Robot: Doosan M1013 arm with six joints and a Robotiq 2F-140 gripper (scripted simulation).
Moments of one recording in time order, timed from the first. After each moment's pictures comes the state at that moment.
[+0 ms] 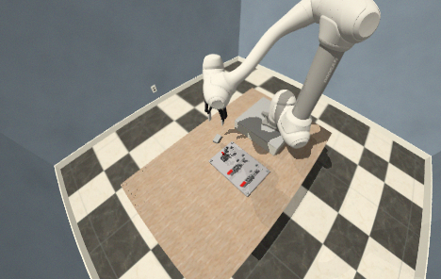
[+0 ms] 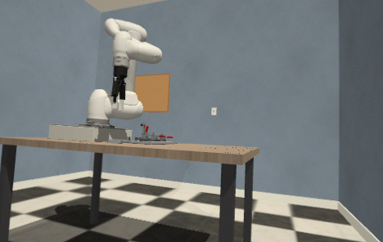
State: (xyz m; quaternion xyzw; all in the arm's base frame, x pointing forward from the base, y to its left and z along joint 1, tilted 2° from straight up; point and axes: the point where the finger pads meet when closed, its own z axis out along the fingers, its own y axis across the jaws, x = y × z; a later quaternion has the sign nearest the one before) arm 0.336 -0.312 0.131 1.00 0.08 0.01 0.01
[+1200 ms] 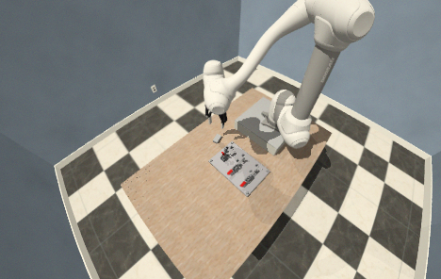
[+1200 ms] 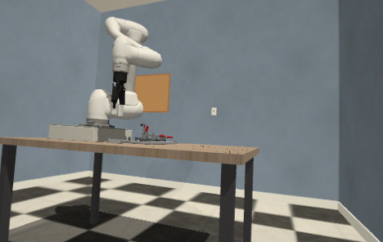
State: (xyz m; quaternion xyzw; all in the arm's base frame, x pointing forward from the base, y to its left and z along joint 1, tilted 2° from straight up) arm 0.336 -0.312 0.100 1.00 0.08 0.01 0.01
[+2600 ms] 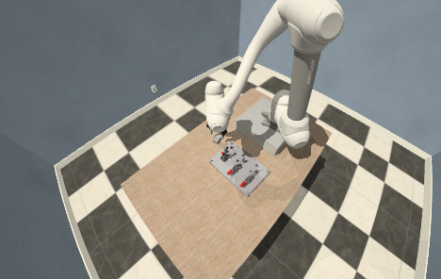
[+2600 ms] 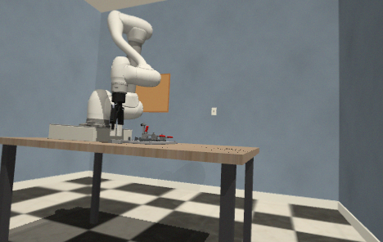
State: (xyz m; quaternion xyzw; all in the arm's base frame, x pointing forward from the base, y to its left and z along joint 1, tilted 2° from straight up) arm 0.340 -0.313 -0.017 1.00 0.08 0.01 0.01
